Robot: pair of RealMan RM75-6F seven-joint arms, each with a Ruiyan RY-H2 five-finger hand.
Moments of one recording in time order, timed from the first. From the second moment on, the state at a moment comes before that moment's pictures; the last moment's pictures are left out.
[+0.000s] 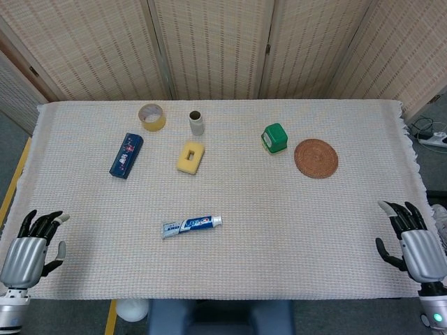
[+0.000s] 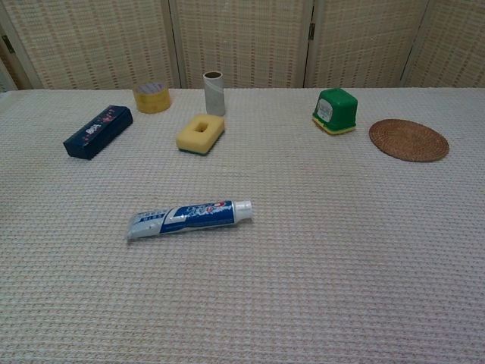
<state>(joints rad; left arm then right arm) -0.11 -1.15 -0.03 -1.65 1.57 1.50 0.12 0.07 -1.09 0.02 -1.57 -1.59 1.53 0.19</state>
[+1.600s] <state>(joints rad) -0.65 -1.66 -0.09 -1.32 1.49 0.93 0.25 0.06 -1.08 0.02 -1.58 -1.59 1.52 0.19</state>
